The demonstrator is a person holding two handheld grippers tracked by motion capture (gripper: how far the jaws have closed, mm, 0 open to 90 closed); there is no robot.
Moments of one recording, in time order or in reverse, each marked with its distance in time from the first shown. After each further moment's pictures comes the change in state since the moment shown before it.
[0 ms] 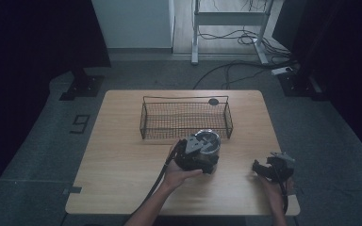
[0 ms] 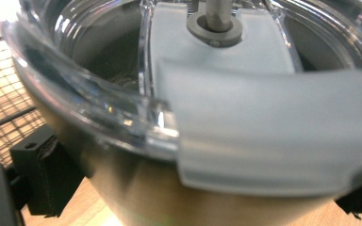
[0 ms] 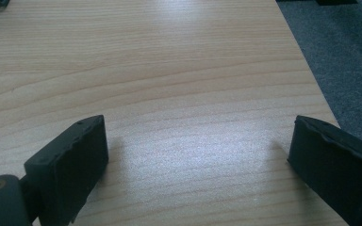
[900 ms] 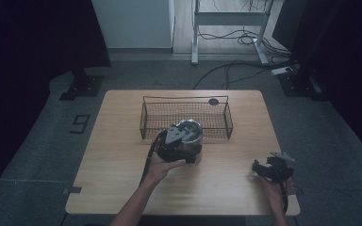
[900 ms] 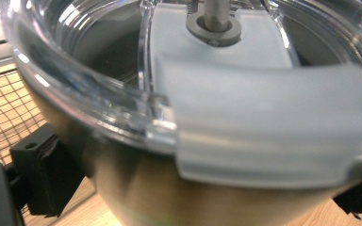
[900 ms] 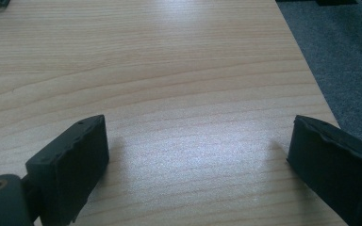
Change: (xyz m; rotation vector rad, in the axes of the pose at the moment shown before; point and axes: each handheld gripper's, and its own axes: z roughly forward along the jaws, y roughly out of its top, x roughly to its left) left arm 0.040 0.011 -0.039 -0.024 0.074 -0.030; right arm 0.000 0.000 0.000 -0.002 0.000 -0.002
